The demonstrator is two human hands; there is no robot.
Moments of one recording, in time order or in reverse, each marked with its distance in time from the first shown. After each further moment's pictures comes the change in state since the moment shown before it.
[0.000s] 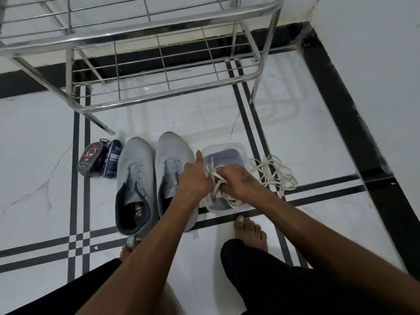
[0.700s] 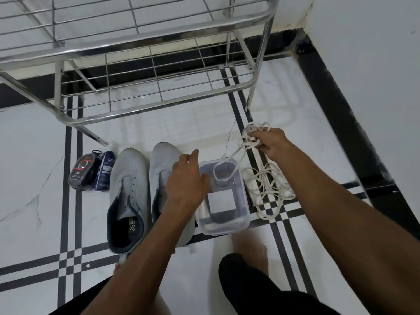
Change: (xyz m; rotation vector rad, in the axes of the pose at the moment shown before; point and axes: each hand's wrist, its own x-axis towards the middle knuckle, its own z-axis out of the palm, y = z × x) left_hand 0.006 0.004 -0.010 0.143 0.306 0.165; right_hand 0.065 0.075 -0.098 1.315 0.521 0.609
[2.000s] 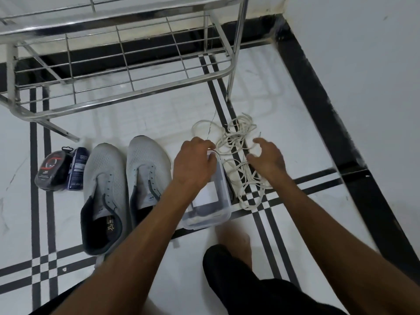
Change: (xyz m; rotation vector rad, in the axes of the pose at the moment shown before) left_hand 0.025 0.050 0.016 -0.092 -0.024 0.198; right_hand -0.013 0.069 -0.071 -0.993 0.130 -0.371
